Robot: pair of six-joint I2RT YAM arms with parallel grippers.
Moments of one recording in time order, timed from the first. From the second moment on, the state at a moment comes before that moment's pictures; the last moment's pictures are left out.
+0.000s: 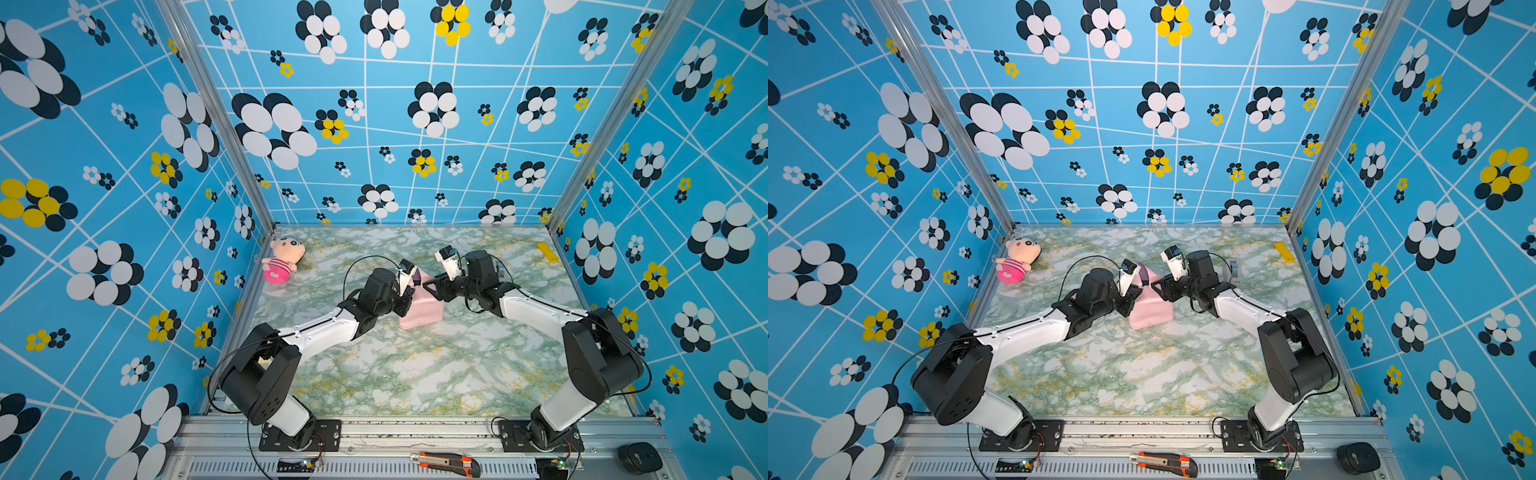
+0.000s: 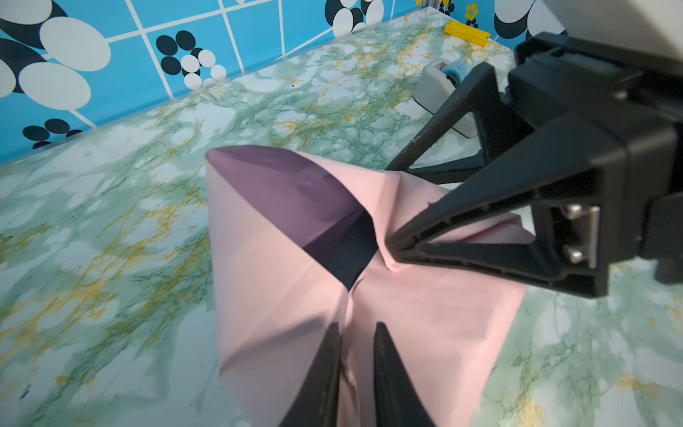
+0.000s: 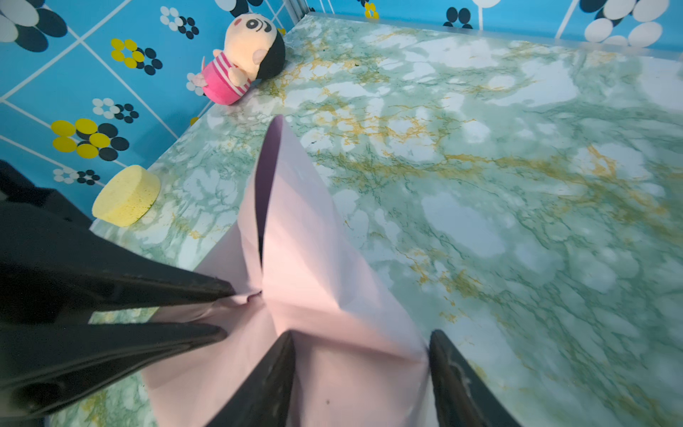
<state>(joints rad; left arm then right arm) -0.65 1.55 0.88 0.16 0.11 -0.02 0.44 1.68 1.01 0.05 -0.46 0.05</state>
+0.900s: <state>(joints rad) -0.63 1.56 0.89 0.16 0.16 0.03 0.33 1.83 1.24 -0.13 -0.74 -0.07</state>
